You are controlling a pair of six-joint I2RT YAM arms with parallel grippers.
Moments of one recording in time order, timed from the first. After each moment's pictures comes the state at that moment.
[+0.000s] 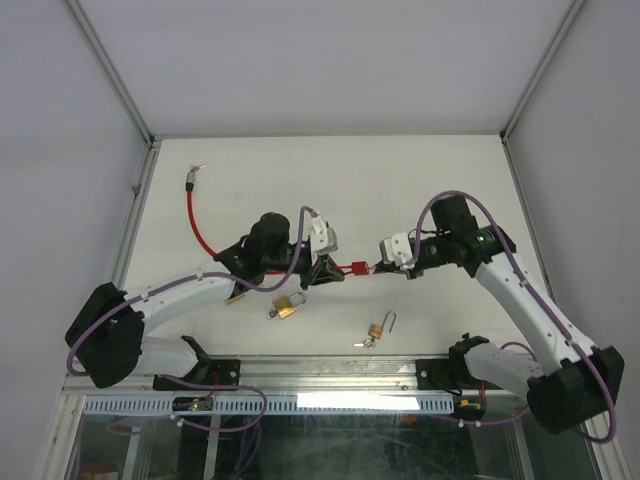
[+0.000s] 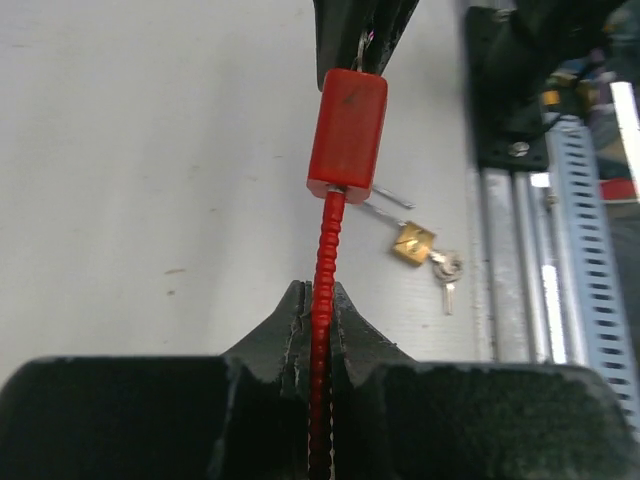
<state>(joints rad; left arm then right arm) -0.80 1.27 0.71 0.18 0.61 0.21 0.38 1.16 1.00 -0.95 -1.01 -1.28</state>
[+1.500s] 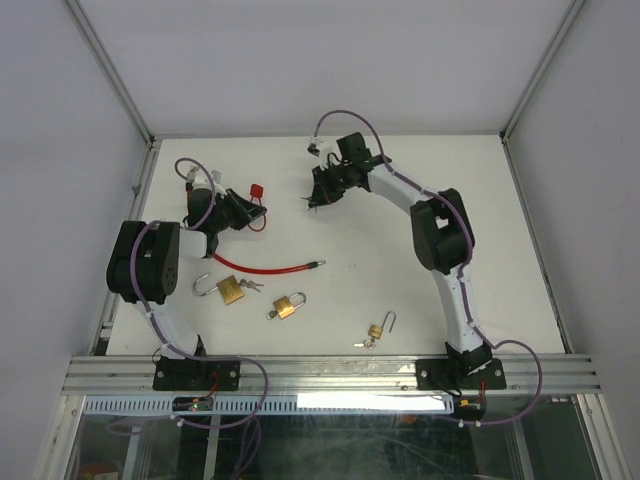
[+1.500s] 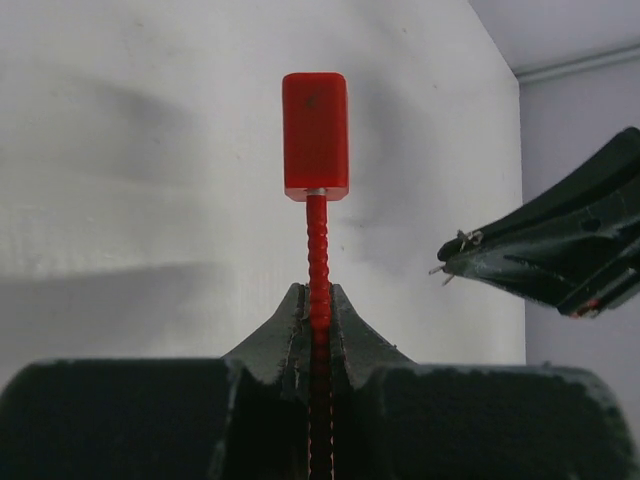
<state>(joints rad) -0.06 1.78 0.70 0.71 0.53 -0.80 0.47 2.22 1.77 -0.45 -0.69 -0.10</state>
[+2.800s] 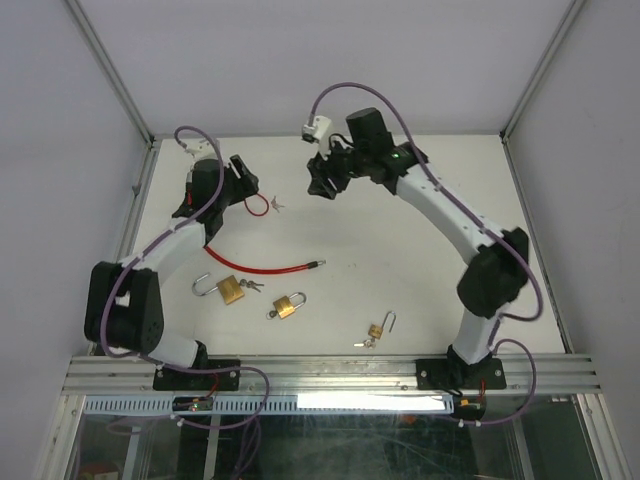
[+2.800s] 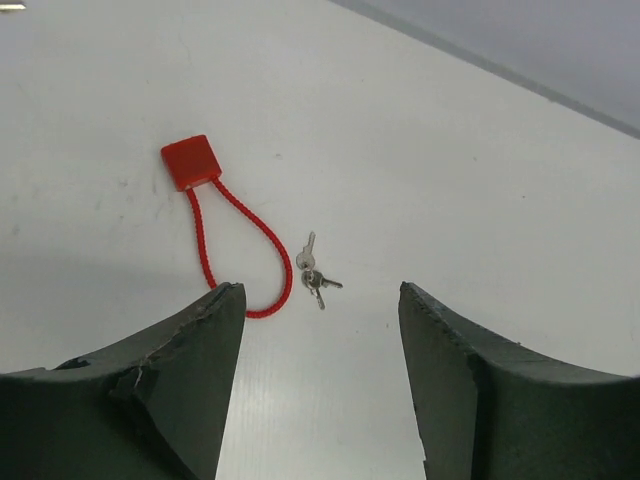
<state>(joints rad) -0.21 1.55 0.98 0.14 -0.08 -0.53 0.61 1.89 1.84 -0.61 -0.49 -0.32</state>
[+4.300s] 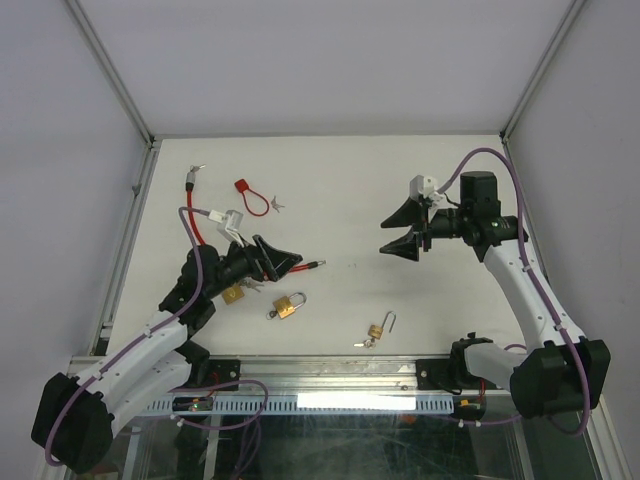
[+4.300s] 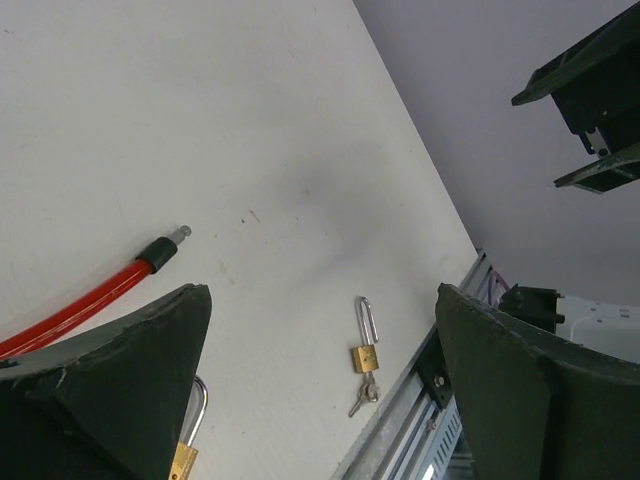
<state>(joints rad) -0.50 0.79 0.33 0.33 0.35 -0.74 0.15 1.13 0.98 -0.58 -1.25 -0.67</state>
